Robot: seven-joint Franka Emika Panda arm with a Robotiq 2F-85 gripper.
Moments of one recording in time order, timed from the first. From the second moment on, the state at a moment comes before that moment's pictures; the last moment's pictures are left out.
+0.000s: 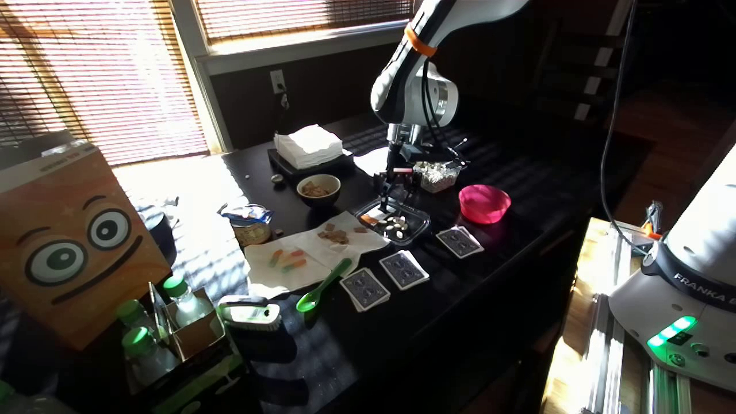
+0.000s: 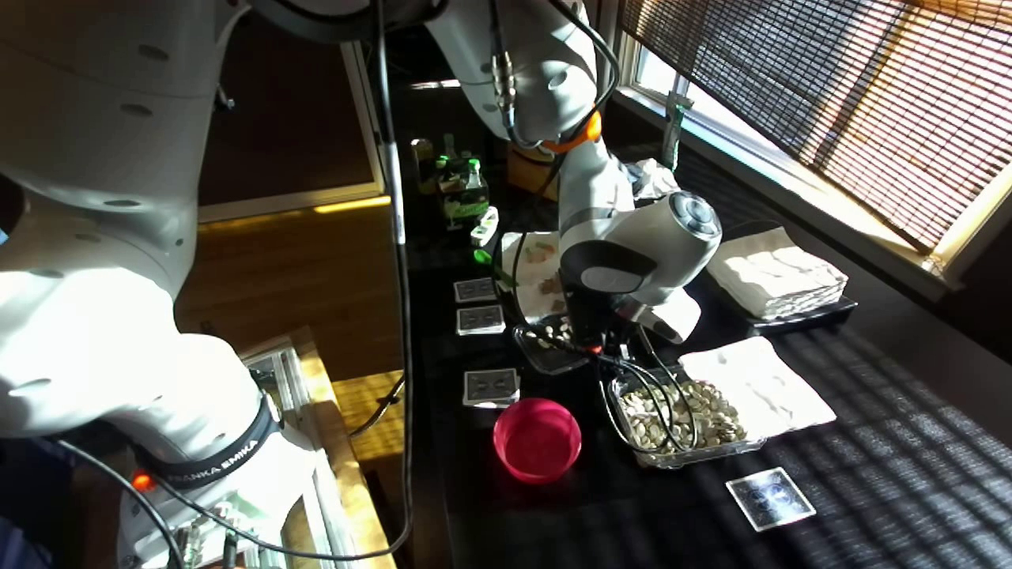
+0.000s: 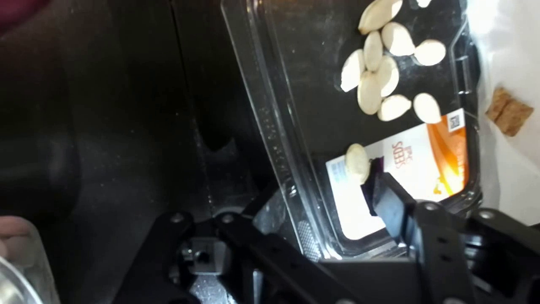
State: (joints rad) arm -0.29 0.57 0.10 -2.11 0.44 2.57 -0.19
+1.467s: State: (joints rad) arm -0.30 0.57 0.10 -2.09 0.46 2.54 -0.18
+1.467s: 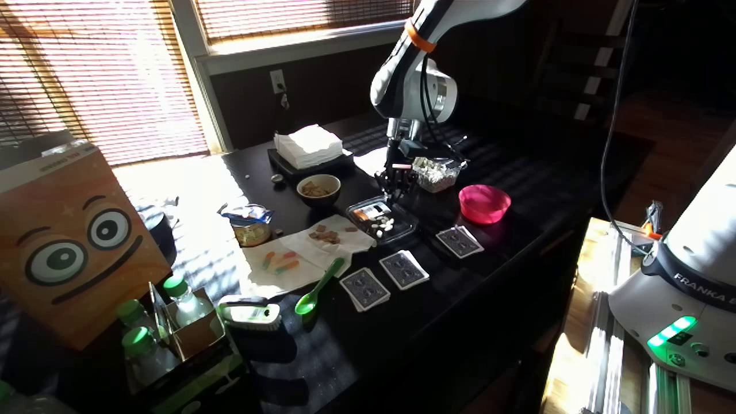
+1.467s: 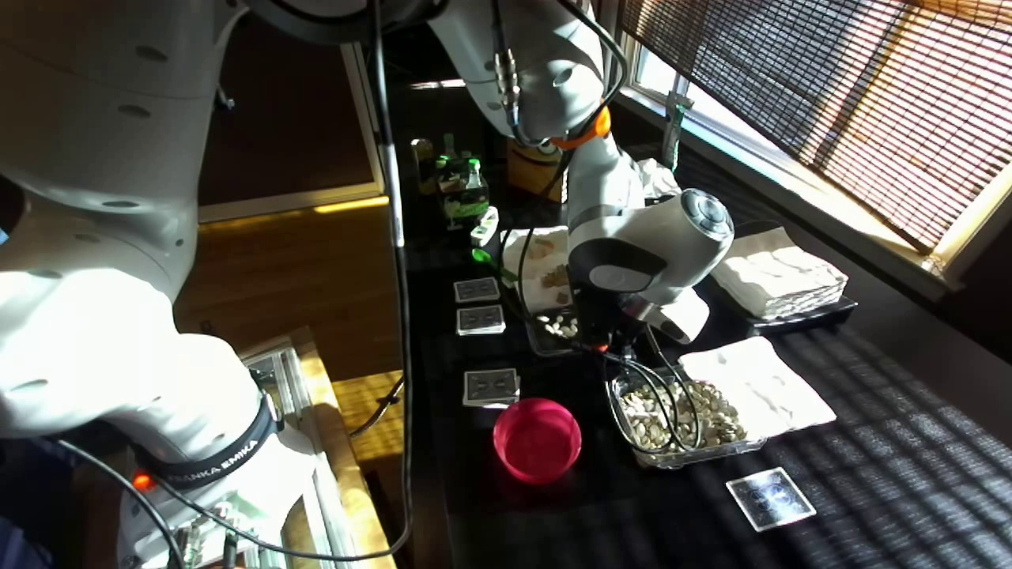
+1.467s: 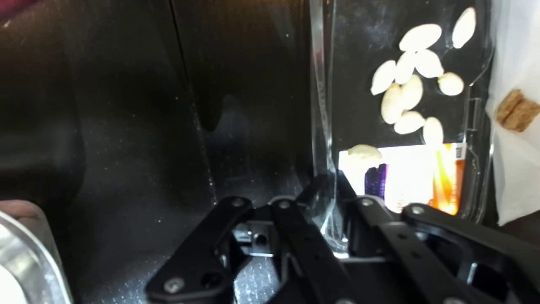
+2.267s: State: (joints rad) arm -0.39 0.58 0.12 -2.09 0.65 2.48 -0.31
